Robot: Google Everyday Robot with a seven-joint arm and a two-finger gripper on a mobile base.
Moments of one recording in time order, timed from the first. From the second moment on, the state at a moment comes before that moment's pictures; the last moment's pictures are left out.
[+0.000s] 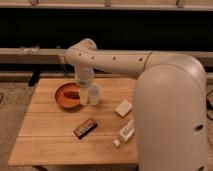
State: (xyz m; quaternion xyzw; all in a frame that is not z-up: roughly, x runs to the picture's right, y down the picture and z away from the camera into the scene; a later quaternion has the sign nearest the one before) arm -0.098 0.021 0.755 -0.32 0.01 0.09 0.94
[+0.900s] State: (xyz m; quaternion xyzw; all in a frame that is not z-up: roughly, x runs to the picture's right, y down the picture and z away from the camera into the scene) arm -0.084 0.040 0.757 -0.31 0.00 0.07 0.95
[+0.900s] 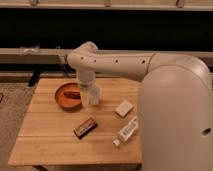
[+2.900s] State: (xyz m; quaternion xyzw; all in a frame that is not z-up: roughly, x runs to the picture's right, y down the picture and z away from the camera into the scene) arm 0.102 0.241 0.770 -0.34 0.07 0.11 0.93
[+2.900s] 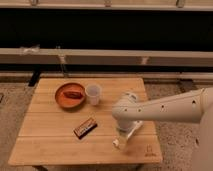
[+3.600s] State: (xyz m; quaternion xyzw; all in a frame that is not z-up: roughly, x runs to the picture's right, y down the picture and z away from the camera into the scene) arm 0.102 0.247 0.790 -0.33 0.08 0.08 0.94
